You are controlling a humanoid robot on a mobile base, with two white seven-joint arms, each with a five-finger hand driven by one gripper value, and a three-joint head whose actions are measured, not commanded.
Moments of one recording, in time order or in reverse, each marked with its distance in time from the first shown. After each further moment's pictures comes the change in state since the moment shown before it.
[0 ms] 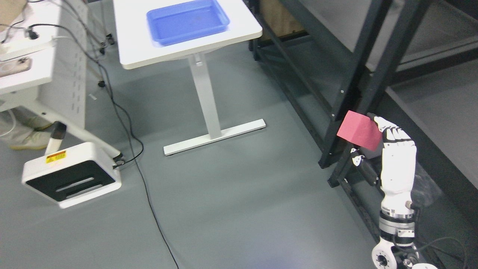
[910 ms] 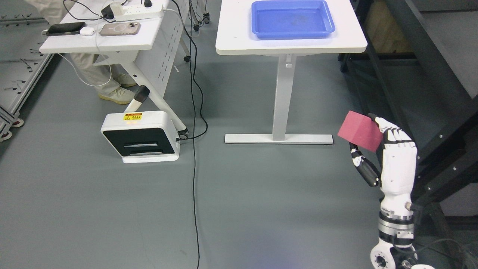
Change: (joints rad) left arm 0.000 0.000 0.000 0.000 0.000 0.000 0.000; right arm 0.006 0.010 -0.002 -0.002 0.000 -0.001 -0.011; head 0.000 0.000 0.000
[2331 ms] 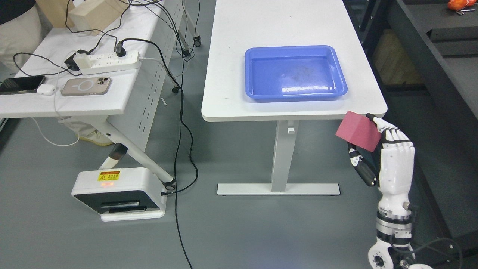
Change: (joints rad) left arm 0.000 0.000 0.000 0.000 0.000 0.000 0.000; right arm -0.004 0.009 0.004 0.001 0.001 -0.001 0.006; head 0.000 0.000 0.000
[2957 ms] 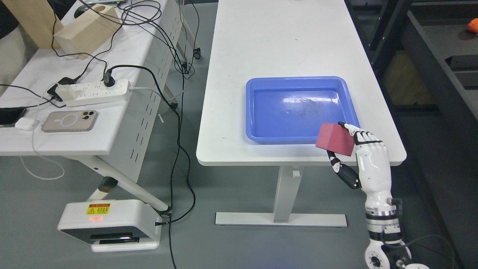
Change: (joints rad) left arm 0.000 0.000 0.000 0.000 0.000 0.000 0.000; right arm -0.002 0.000 0.026 0.001 0.003 -0.002 0.209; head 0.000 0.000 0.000
